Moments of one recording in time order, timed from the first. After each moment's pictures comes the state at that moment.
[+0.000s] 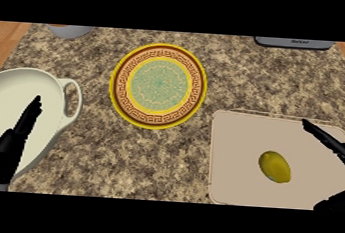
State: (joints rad) left arm 0.07 0.50 -0.11 -1.45 0.05 0.21 -0.16; right arm -0.04 -0.61 -0.01 -1.27 0.18 0.50 -0.64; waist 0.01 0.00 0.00
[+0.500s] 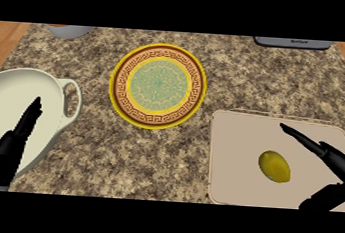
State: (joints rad) left arm 0.09 0.47 -0.08 -1.47 0.01 0.18 -0.14; right arm -0.09 -0.58 0.09 -1.20 0.29 0.46 -0.68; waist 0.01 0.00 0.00
